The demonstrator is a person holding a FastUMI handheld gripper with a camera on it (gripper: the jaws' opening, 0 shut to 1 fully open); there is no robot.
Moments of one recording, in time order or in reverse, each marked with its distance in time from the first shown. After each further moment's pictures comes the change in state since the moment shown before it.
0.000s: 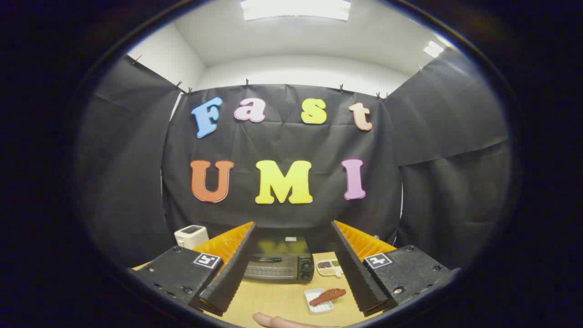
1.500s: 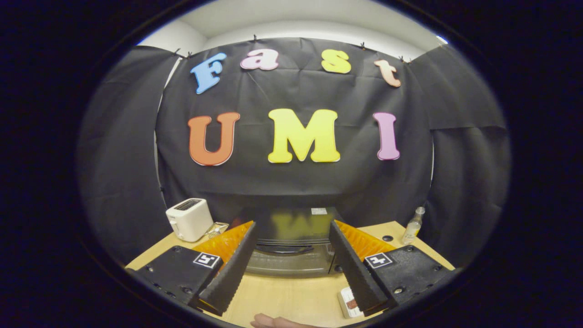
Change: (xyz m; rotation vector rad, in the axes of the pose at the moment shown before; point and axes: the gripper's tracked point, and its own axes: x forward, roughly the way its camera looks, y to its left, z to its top) arm 0.187 0.076 -0.144 0.008 0.263 0.059
